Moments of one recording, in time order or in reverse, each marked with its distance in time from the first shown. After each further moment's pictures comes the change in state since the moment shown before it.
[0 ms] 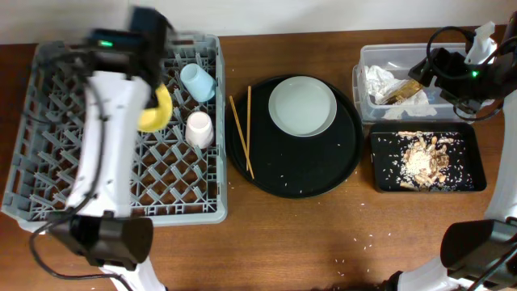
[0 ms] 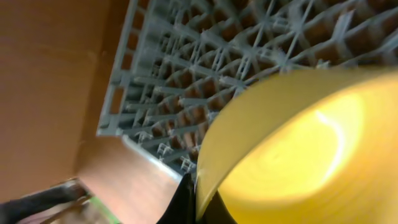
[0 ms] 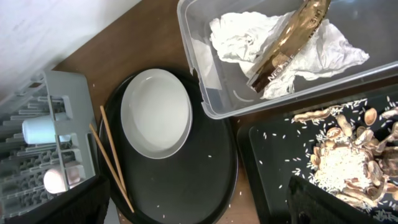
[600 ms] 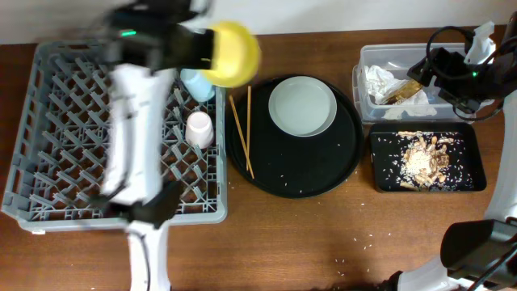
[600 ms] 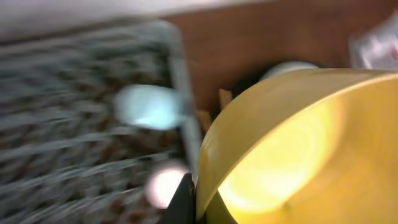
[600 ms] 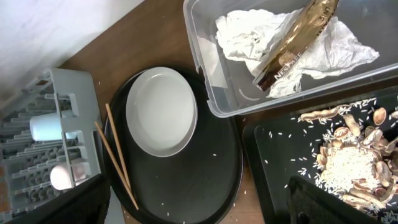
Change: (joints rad) left arm -0.057 0.327 0.863 -0.005 0.641 0.371; right arm -0.001 0.000 0.000 -0.004 -0.022 0.000
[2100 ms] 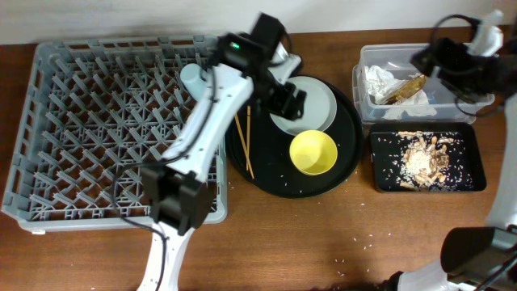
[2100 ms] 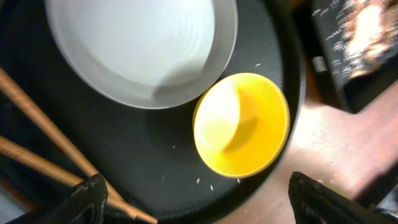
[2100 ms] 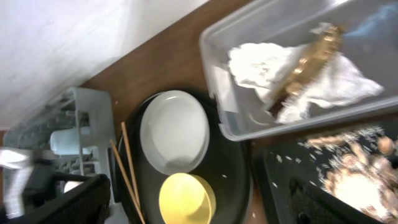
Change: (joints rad) left arm -0.260 0.086 -0.560 0.302 0.353 0.090; right arm -0.016 -0.027 0.000 0.071 -0.031 0.026
